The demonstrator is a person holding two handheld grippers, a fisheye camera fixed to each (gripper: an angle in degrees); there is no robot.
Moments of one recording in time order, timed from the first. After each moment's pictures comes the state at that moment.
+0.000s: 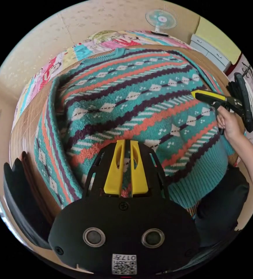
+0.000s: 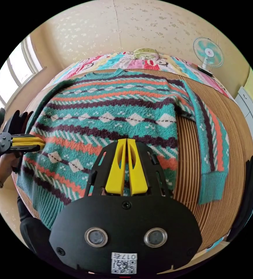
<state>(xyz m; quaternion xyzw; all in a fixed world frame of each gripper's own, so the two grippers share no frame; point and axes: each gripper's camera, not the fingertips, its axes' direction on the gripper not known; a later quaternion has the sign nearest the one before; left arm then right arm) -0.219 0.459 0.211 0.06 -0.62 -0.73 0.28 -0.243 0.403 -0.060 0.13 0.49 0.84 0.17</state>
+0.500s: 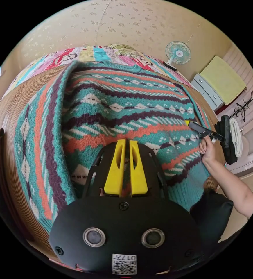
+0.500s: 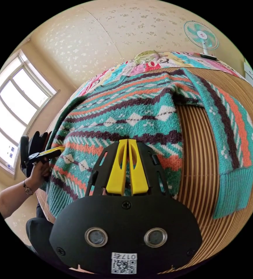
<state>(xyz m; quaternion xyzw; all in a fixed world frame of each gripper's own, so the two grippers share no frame) -0.145 0.547 0.218 0.25 -0.64 -0.68 0.26 -0.342 0.479 -0.081 0.30 0.49 0.80 0.19</state>
